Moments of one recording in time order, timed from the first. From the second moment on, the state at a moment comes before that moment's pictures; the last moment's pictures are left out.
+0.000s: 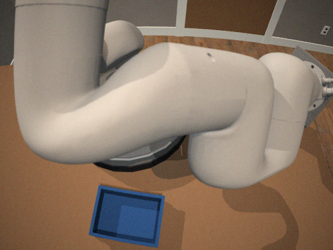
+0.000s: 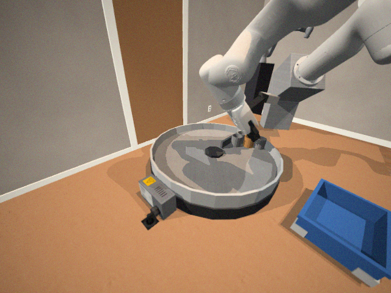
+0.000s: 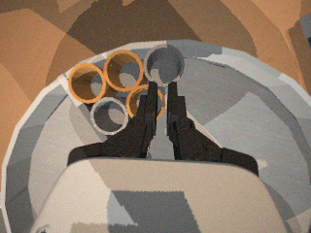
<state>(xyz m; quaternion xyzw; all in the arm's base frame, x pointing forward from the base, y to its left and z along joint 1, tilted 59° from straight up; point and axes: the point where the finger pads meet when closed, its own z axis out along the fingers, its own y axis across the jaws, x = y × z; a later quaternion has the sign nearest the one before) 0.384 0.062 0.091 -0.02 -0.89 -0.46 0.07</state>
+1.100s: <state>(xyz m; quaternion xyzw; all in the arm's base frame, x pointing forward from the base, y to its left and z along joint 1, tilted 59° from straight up) 0.385 0.062 0.091 -0.02 -0.89 -0.46 0.07</state>
